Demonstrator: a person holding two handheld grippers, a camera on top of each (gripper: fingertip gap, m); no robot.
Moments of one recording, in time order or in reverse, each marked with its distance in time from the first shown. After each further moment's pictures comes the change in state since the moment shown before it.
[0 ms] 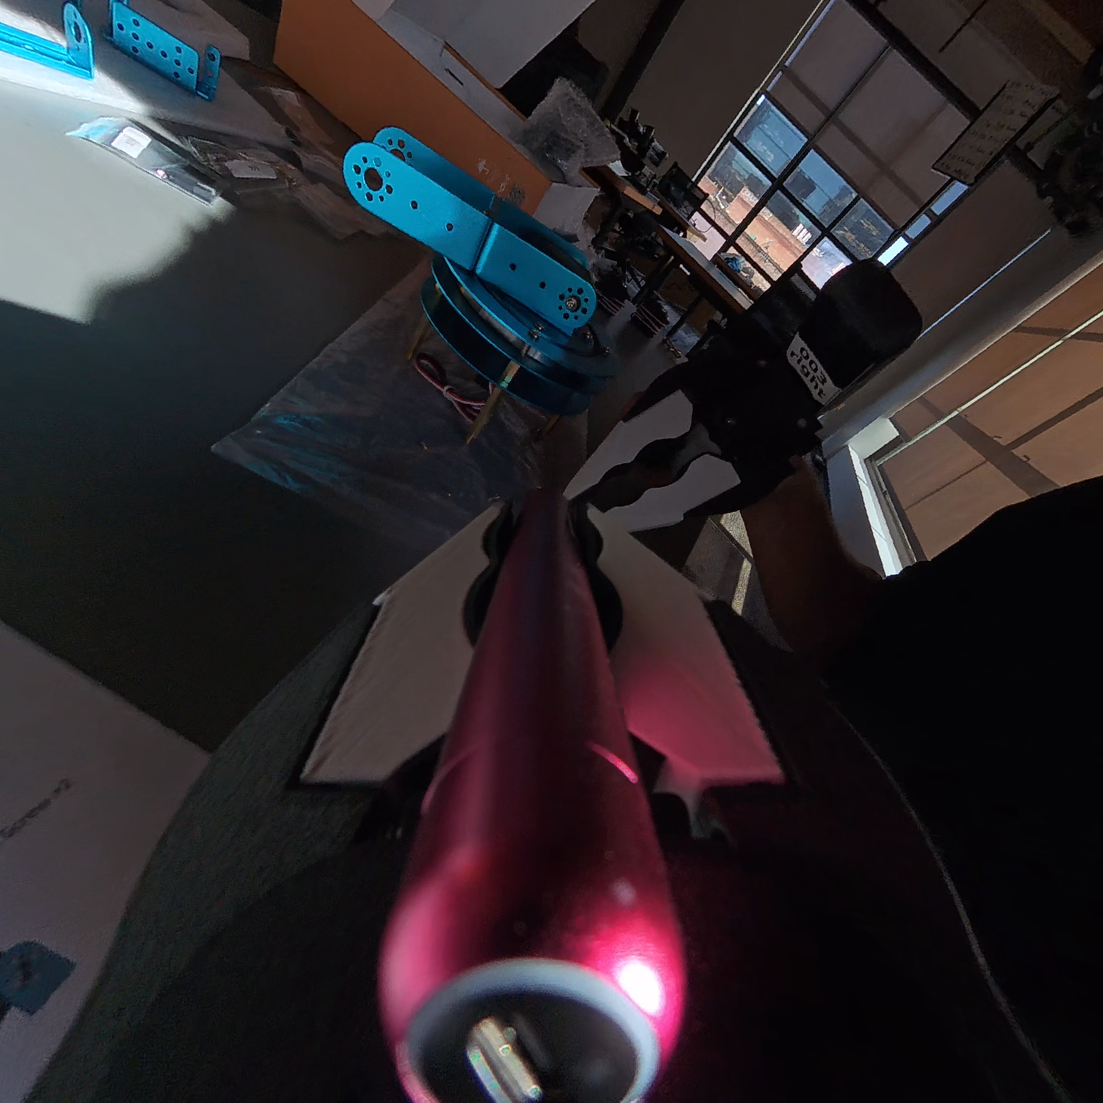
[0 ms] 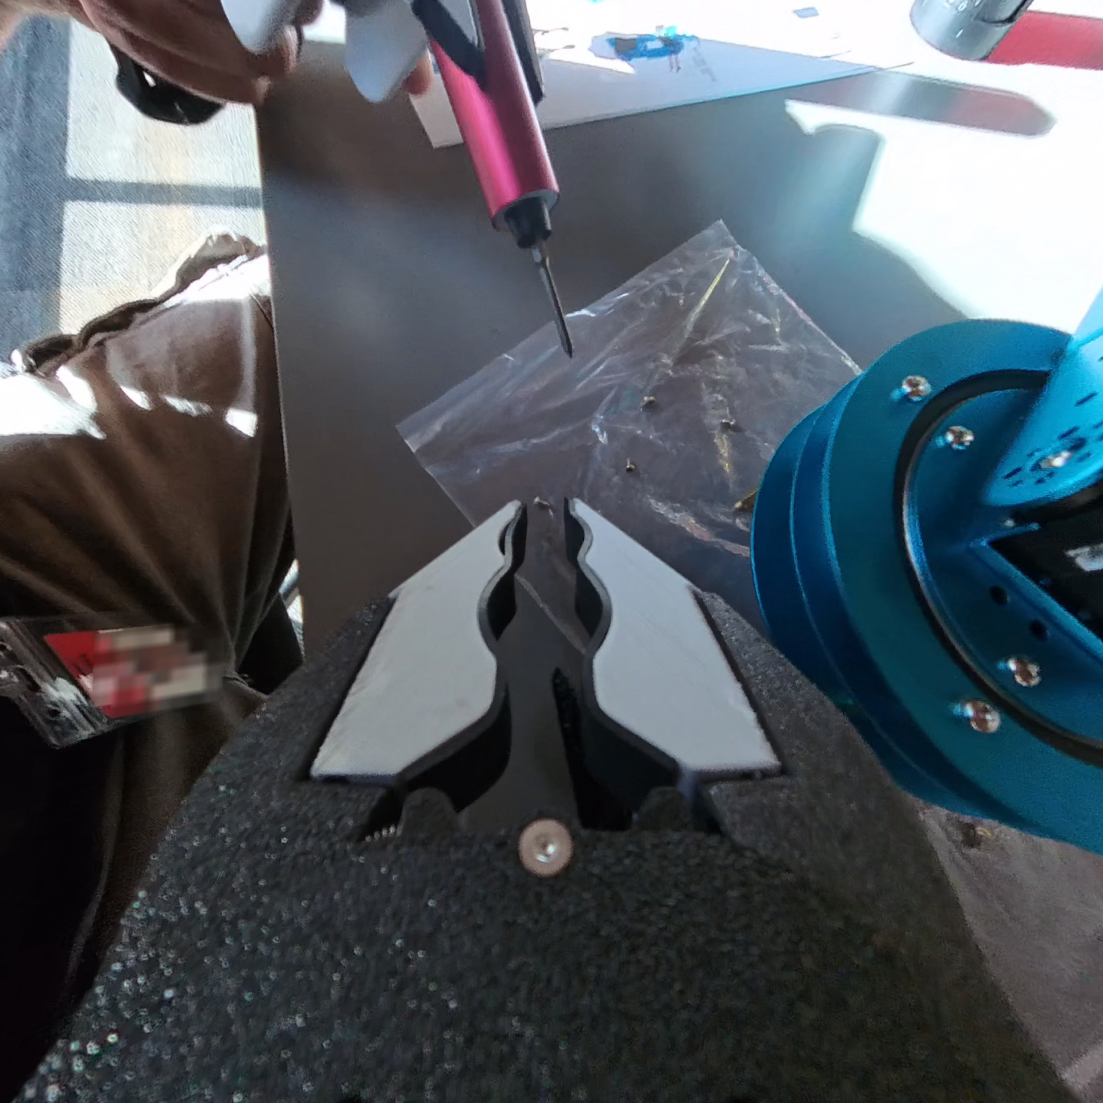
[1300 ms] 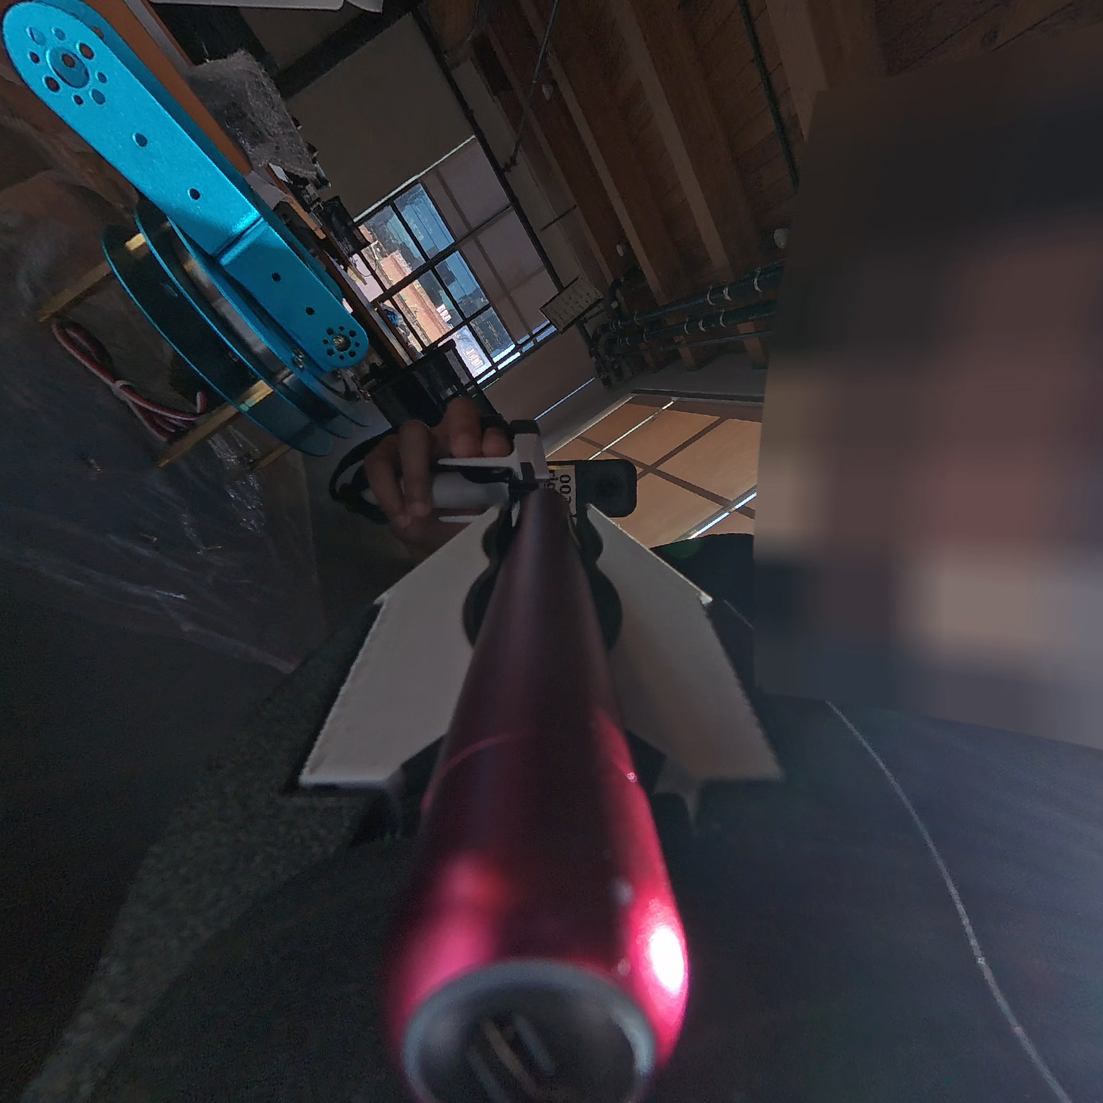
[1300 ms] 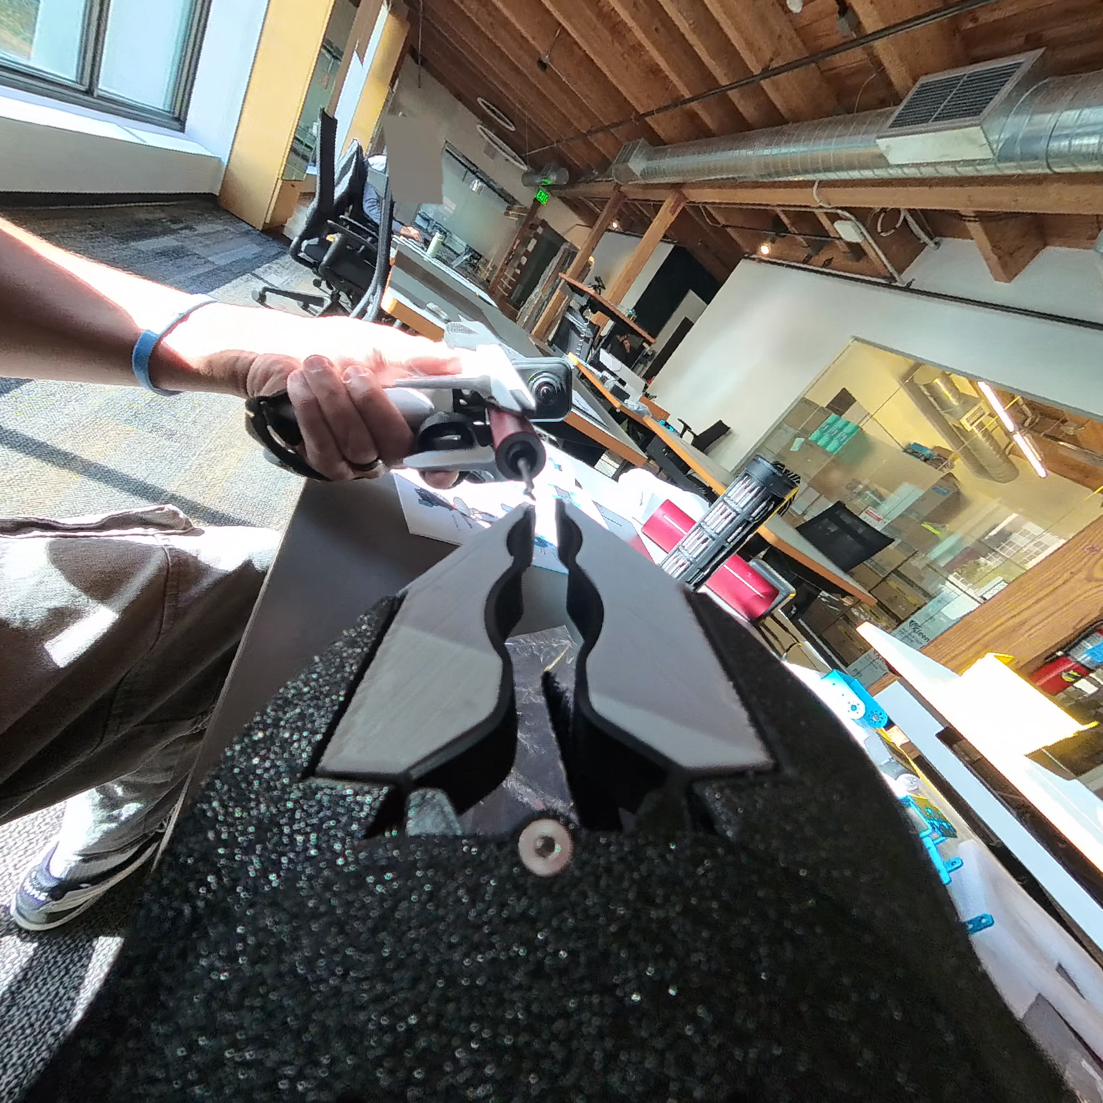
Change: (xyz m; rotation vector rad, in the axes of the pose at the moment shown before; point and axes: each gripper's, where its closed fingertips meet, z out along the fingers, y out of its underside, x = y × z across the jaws) left arm 0.046 -0.034 -0.006 0.076 0.595 -0.435; right arm -0.010 -0.101 -0.069 0.774 0.202 -0.428
